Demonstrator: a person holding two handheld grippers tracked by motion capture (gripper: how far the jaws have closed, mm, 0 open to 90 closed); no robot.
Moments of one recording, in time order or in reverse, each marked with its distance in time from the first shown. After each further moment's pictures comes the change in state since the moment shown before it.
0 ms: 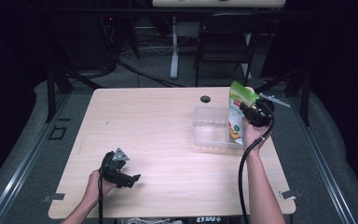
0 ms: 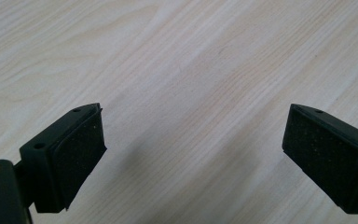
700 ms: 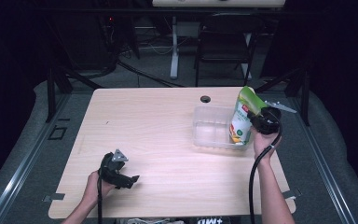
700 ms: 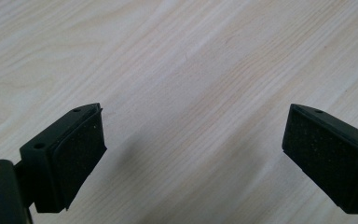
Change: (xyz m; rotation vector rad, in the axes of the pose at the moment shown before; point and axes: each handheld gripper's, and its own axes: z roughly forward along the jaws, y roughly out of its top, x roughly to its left) left arm 0.002 -0.005 -0.001 0.009 0.009 -0.018; right arm -0.025 -0.013 -0.015 0.044 -0.051 -0.110
